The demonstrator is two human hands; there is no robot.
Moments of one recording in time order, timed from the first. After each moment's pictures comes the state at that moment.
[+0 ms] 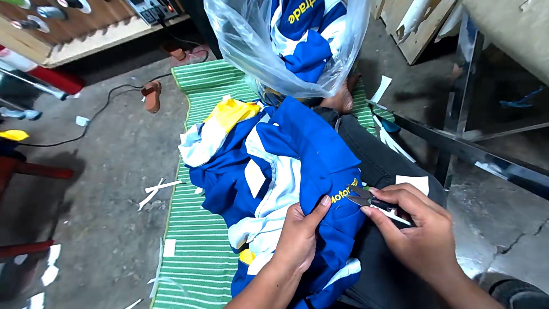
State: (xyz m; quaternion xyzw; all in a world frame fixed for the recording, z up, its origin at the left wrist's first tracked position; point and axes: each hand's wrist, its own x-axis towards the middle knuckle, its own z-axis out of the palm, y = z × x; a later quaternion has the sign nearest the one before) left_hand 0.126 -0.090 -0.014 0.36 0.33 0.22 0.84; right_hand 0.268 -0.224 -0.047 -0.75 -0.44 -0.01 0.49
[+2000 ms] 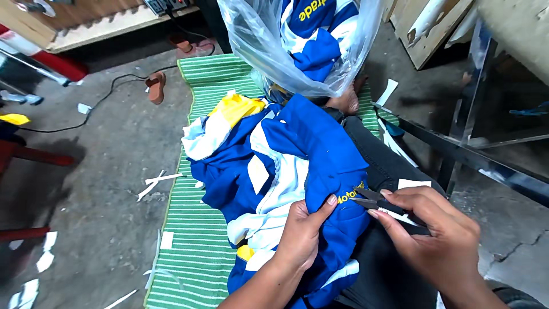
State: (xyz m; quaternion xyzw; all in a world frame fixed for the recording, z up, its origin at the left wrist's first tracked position) left_hand 0.128 -0.091 -0.010 0.37 0.31 0.24 0.84; right_hand 0.273 -0.228 -0.031 -0.75 -0.49 -0.08 0.44
